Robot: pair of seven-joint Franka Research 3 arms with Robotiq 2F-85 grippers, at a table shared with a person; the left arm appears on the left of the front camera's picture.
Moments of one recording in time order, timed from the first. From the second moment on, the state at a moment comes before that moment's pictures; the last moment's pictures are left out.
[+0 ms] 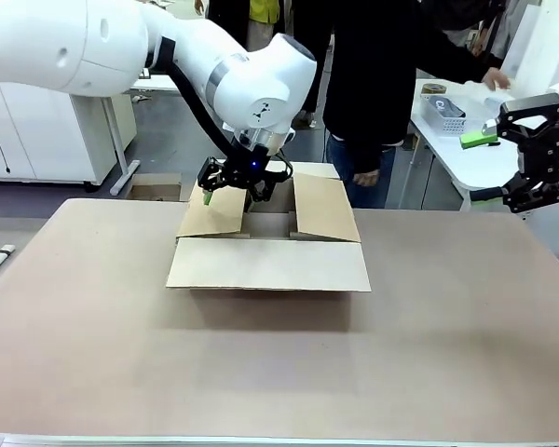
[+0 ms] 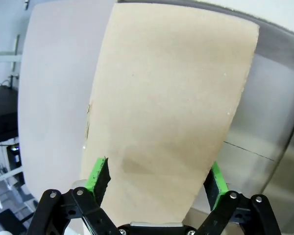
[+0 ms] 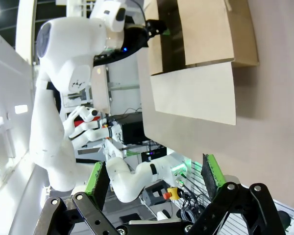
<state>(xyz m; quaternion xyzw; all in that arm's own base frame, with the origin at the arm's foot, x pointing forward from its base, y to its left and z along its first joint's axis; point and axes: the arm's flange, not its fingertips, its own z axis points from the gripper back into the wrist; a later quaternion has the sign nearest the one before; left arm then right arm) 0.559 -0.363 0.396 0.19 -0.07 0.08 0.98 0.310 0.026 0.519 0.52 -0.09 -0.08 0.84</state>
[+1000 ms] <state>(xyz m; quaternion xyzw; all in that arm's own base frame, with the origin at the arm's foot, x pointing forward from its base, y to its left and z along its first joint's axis) 0.558 -0.356 0.435 0.23 -0.07 0.11 0.96 0.310 0.026 0.519 0.53 -0.09 -0.08 0.84</state>
